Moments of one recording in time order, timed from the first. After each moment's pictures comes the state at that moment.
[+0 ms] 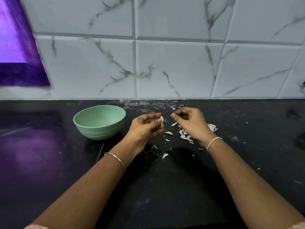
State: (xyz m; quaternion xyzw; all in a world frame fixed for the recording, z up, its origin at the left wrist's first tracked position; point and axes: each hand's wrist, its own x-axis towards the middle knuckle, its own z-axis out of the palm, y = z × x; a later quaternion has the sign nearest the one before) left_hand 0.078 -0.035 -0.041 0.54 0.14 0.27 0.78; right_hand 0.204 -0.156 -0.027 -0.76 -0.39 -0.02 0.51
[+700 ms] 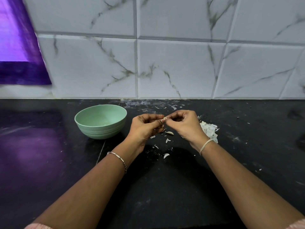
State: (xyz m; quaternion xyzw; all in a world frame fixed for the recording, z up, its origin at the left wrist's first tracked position) left_hand 0.078 -0.037 -0.040 0.58 0.16 0.30 0.74; right_hand 0.179 -0.142 -0.032 -0.71 -0.37 0.02 0.60
